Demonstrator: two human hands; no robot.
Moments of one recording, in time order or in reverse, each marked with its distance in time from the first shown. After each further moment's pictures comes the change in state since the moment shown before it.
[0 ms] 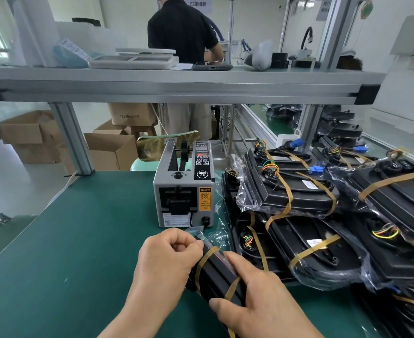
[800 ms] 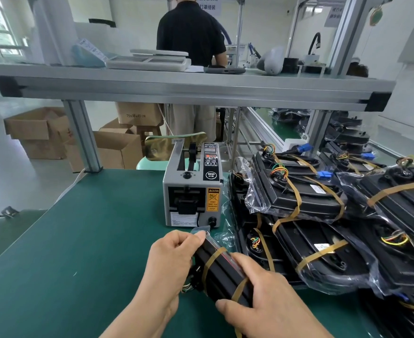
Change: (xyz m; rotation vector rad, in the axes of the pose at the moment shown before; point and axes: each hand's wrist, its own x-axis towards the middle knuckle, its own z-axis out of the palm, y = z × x) left_hand 0.007 -0.010 0.004 -0.358 -0.046 -0.260; right_hand 0.000 -0.008 -0.005 -0.097 -0.059 -0.006
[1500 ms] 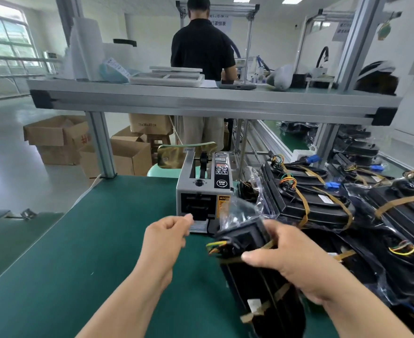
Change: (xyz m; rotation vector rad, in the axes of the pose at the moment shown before) left_hand 0.036 0.015 -0.027 0.031 0.087 0.072; right_hand 0.026 -0.013 -0.051 0.305 0.003 0.014
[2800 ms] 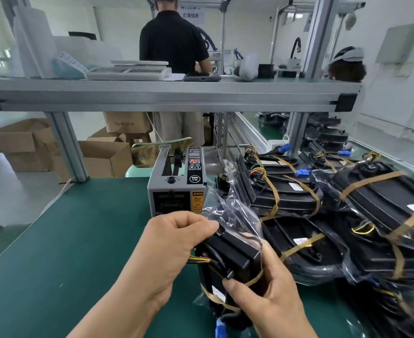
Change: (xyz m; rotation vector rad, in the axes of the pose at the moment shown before) left_hand -0.077 0.058 0.033 -0.032 -0.343 0.111; right_hand -0.039 0.045 0.044 0.297 0.347 -0.445
